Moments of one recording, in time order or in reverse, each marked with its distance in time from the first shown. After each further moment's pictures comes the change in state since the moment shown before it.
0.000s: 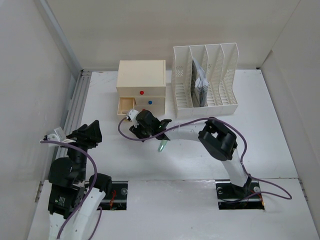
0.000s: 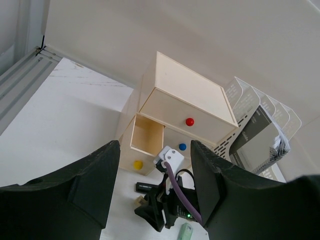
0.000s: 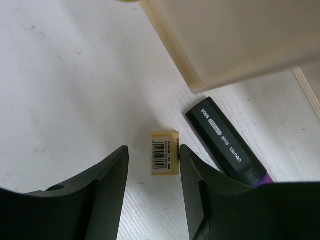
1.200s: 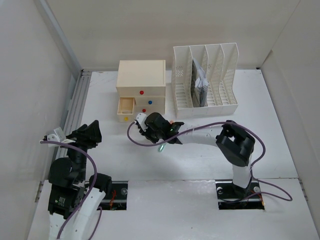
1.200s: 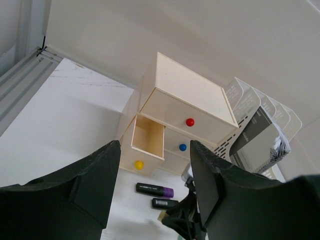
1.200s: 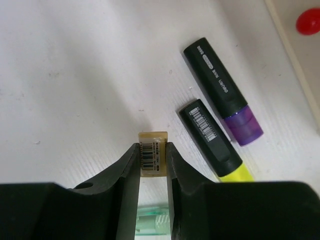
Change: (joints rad) left arm 0.000 -0.003 0.000 0.000 -0.004 0.000; right arm 0.006 -0.225 -0.225 -0.002 0.012 -0.063
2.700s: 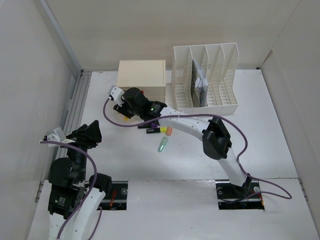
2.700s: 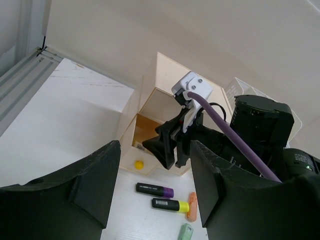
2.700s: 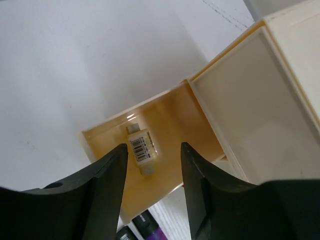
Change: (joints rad) left arm 0.000 0.000 0.000 0.000 0.000 0.000; right arm -0.003 0.306 0.769 -0.176 0.129 -0.214
